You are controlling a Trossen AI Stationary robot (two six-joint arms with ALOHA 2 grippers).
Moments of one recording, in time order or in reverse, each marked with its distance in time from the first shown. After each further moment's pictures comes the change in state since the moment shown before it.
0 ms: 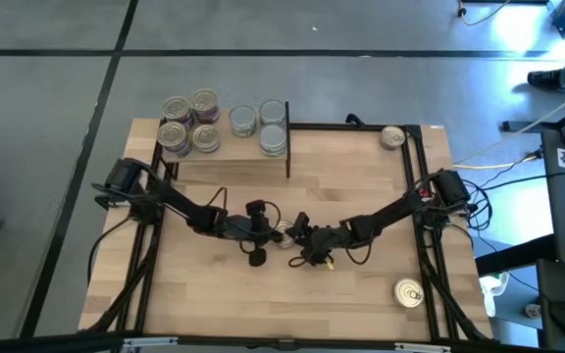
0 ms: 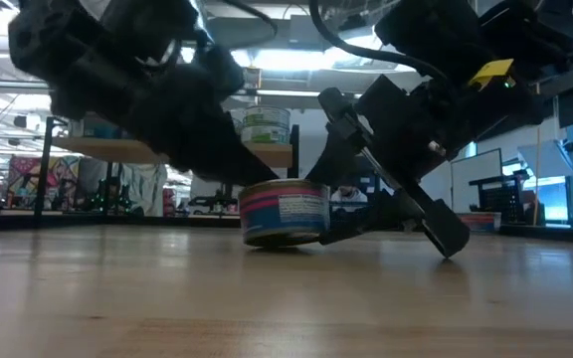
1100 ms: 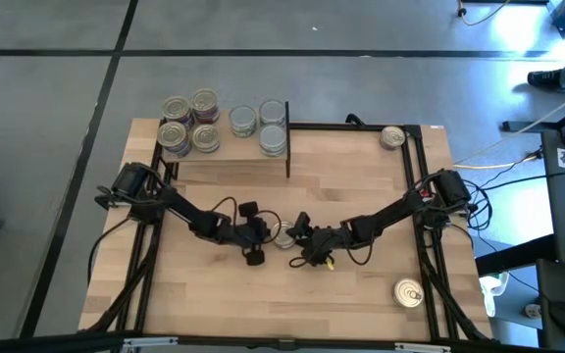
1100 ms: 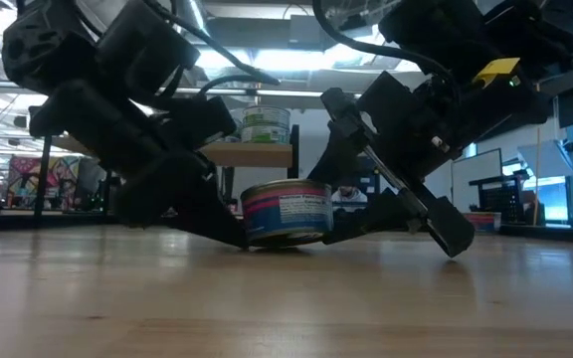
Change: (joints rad) left arm -0.038 0.075 0.019 -0.174 -0.173 -0.009; right arm 0.003 -0.003 -0.005 0.007 0.005 0.031
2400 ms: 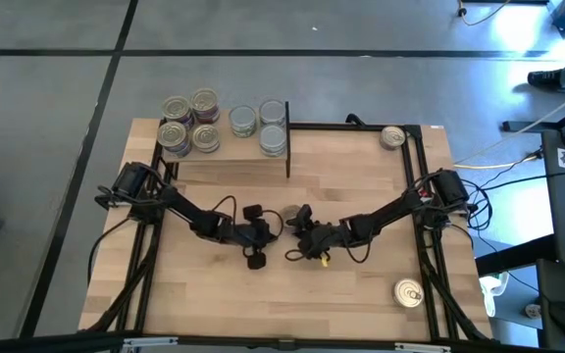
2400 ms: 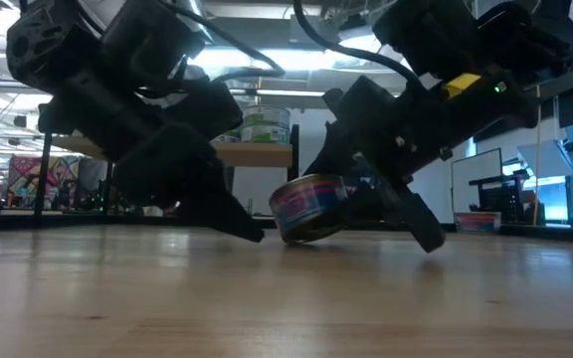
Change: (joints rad) left arm 0.004 -0.001 0.010 0.044 0.108 -0.031; right arm -0.009 0.001 0.002 0.043 0.136 0.065
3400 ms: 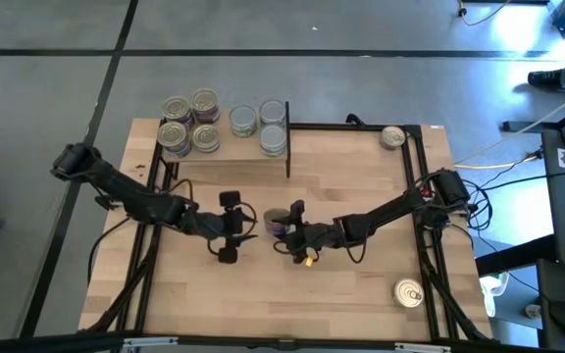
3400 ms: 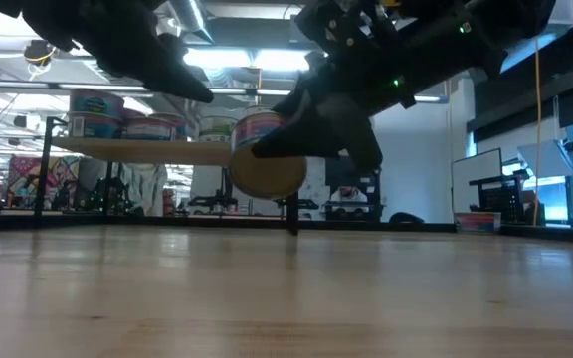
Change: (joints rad) left arm -0.091 -0.590 -0.002 -0.531 -0.092 0.162; right arm 0.002 -0.009 0.166 0.007 -0.008 0.316
